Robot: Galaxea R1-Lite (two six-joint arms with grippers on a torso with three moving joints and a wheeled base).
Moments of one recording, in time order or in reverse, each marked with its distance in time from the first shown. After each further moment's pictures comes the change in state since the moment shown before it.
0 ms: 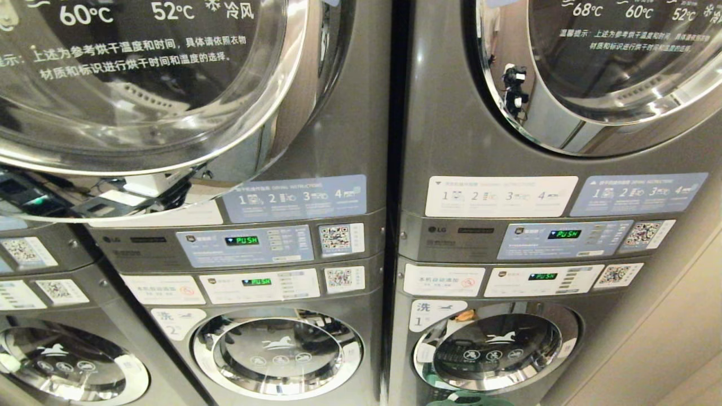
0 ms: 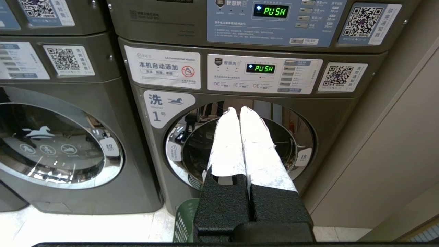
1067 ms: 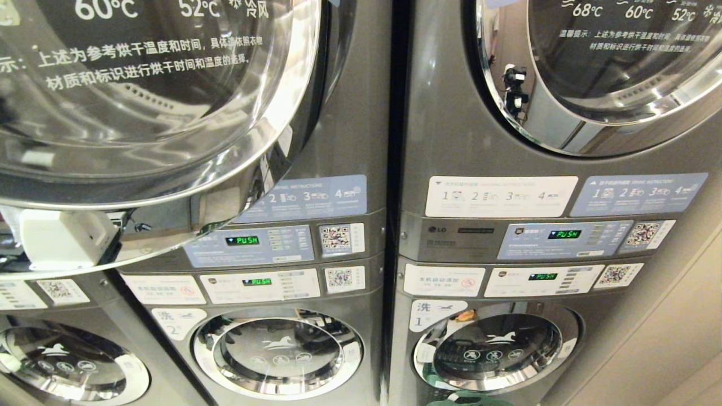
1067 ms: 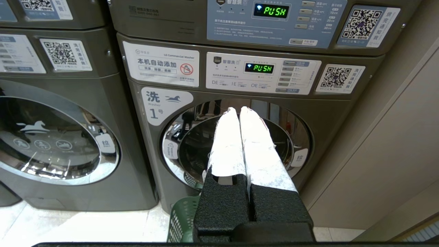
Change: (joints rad) left arm -0.043 -0.489 0.143 0.180 -0.590 0.016; right arm 0.000 0.000 0.000 0.005 0.001 -0.027
